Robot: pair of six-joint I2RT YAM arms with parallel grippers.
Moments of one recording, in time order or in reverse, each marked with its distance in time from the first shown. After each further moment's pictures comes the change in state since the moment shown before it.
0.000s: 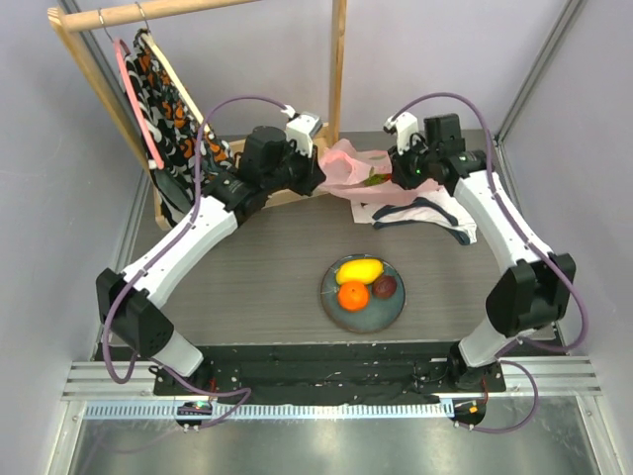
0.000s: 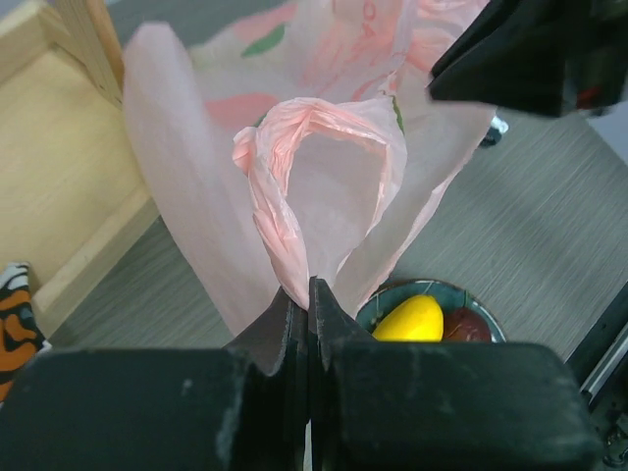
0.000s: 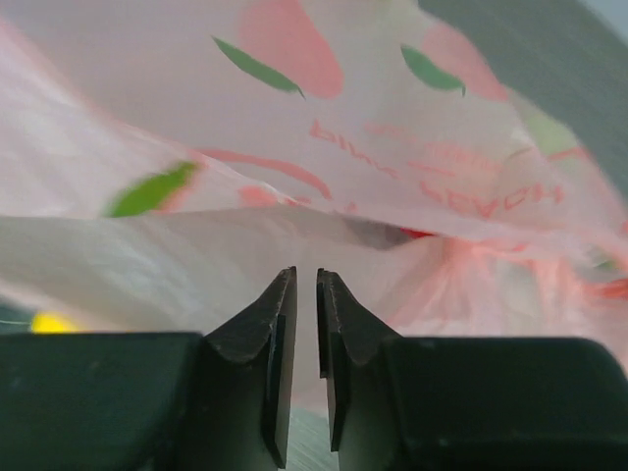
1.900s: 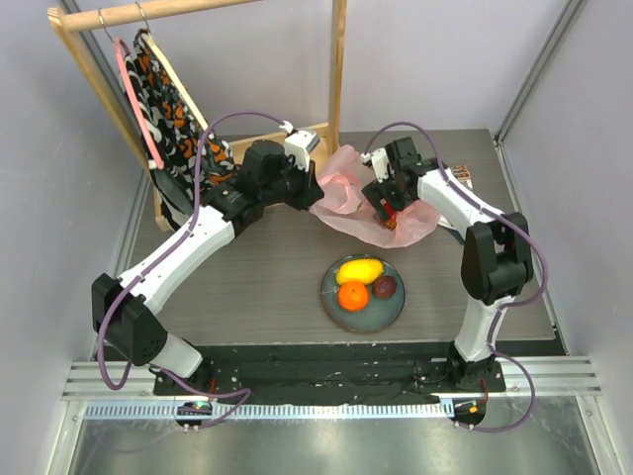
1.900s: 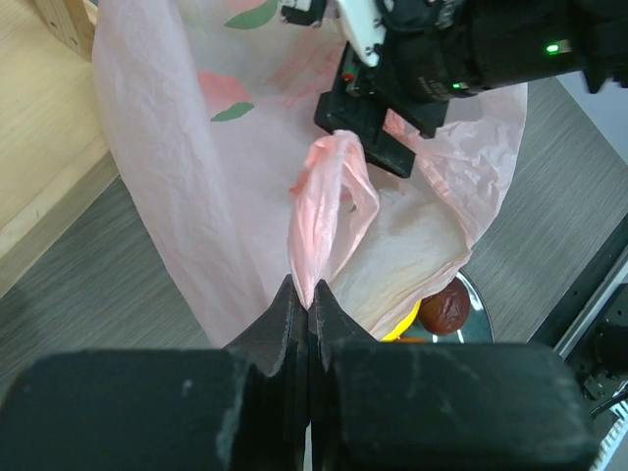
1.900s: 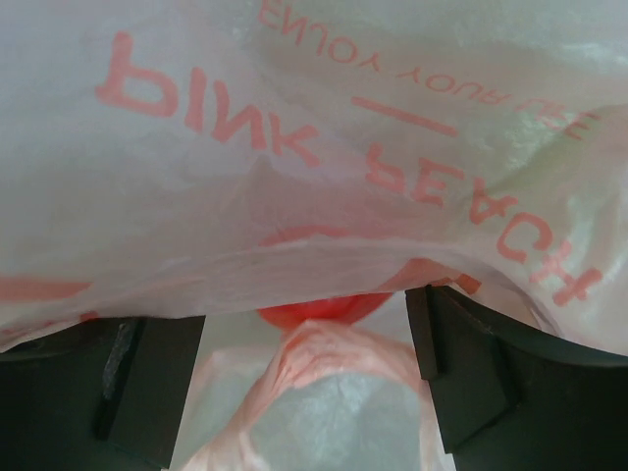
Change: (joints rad) left arm 0.000 -0.072 -0.115 0.010 0.035 -0.050; right arm 0.088 0.276 -0.062 -0.033 0.316 0.009
